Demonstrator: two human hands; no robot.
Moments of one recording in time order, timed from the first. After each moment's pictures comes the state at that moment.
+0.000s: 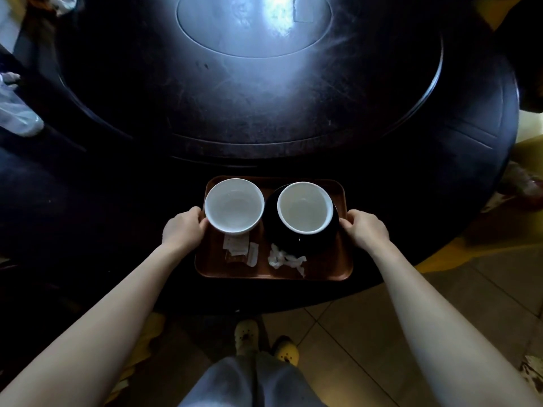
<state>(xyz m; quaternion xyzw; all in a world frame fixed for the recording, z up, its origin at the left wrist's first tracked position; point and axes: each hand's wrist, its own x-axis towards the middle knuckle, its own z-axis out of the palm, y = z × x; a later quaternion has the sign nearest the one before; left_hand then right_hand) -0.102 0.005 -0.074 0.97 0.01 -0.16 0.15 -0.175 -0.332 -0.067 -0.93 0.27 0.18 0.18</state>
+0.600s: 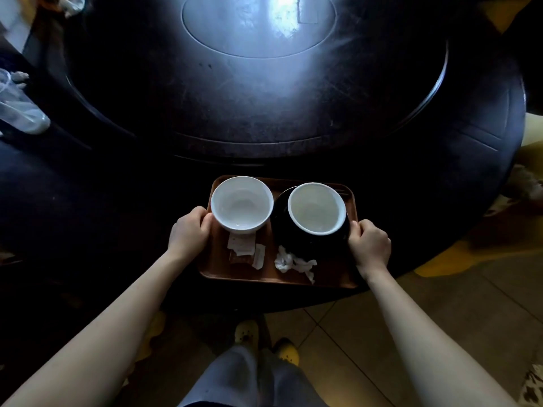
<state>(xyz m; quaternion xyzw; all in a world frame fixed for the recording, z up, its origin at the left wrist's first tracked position) -0.120 -0.002 -0.074 0.96 0.00 -0.08 0.27 -0.210 -0.316 -0.081 -0.92 0.30 -0.08 0.25</state>
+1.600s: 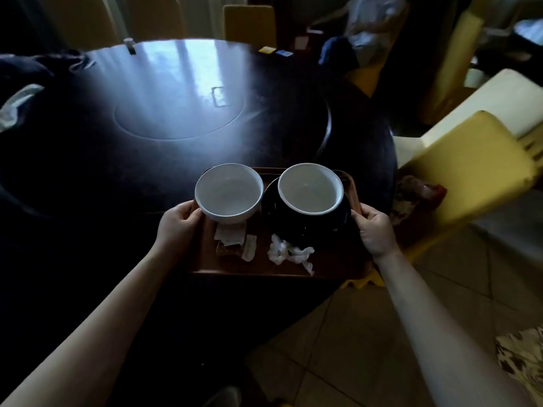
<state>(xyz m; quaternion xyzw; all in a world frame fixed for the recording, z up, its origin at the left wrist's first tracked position) -0.091 -0.104 0.046 0.82 -0.10 -0.09 0.55 -0.253 -0.399 0.051 -0.69 0.30 -0.19 0.62</state>
